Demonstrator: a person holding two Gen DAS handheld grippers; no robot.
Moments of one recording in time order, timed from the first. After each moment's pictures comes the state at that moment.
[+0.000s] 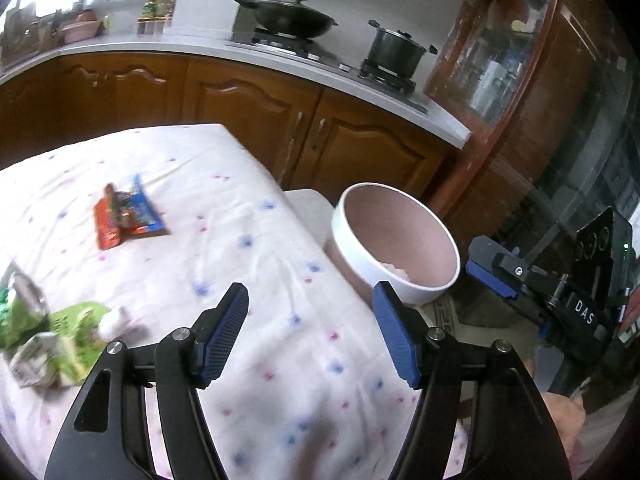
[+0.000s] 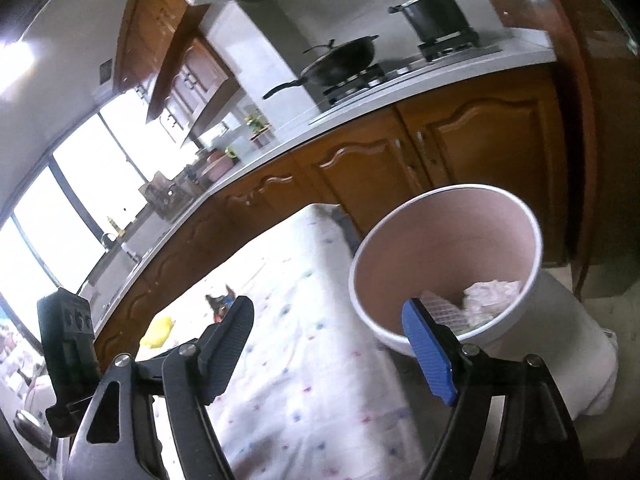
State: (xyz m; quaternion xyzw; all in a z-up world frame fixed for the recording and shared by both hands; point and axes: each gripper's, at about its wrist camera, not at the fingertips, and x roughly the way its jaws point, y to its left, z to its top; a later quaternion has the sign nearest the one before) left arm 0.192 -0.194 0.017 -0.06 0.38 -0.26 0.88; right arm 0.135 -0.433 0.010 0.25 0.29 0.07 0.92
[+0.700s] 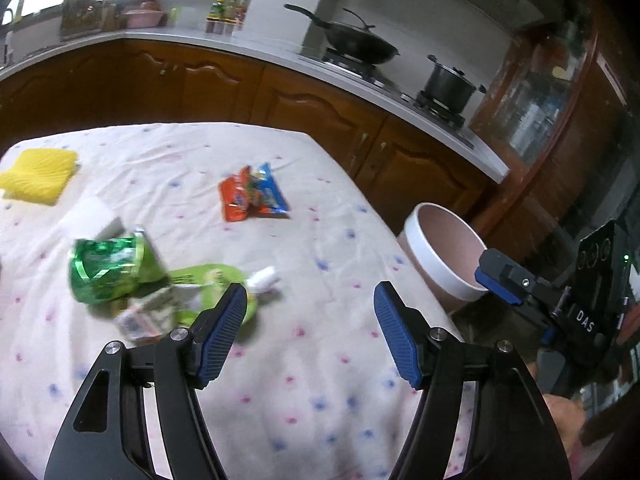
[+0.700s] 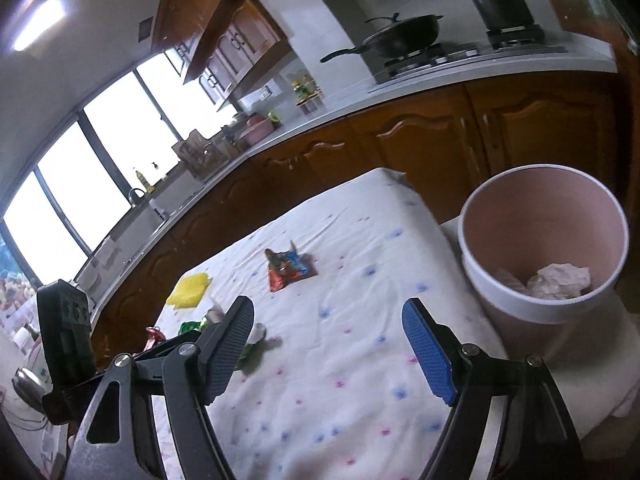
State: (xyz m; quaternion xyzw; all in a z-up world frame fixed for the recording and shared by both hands) left arm 0.167 -0.080 0.015 -0.10 0.37 -0.19 0.90; right arm 0.139 -0.339 0.010 0.21 0.32 0.14 0.91
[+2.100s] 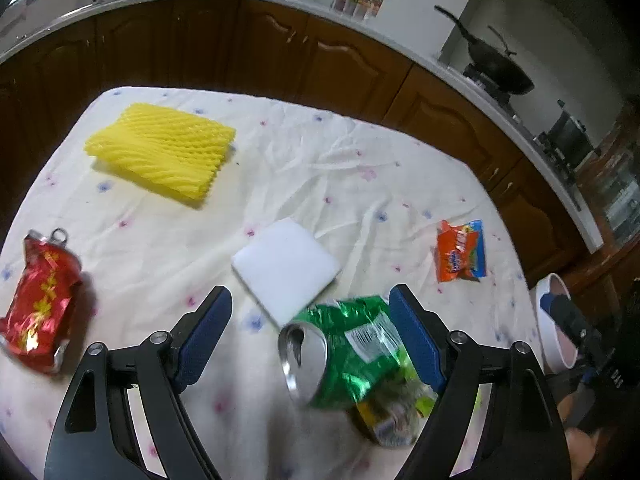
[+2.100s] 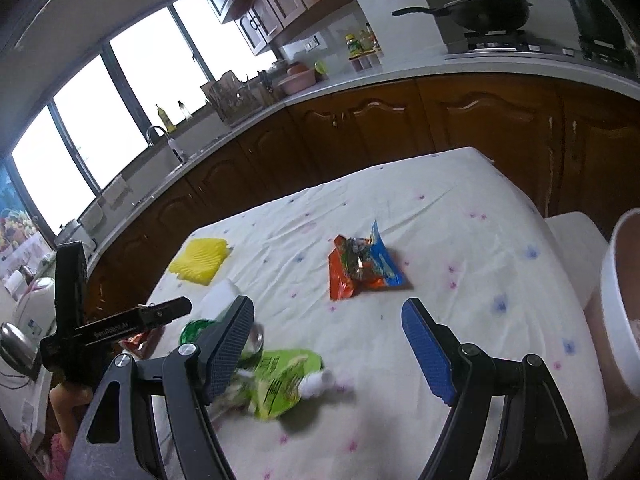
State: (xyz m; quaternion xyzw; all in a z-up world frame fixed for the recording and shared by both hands) left arm 0.269 0.065 -0.024 -0.15 0.45 -0.02 0.88; right arm 0.236 -0.220 -0.009 0.13 0.37 0.21 0.90
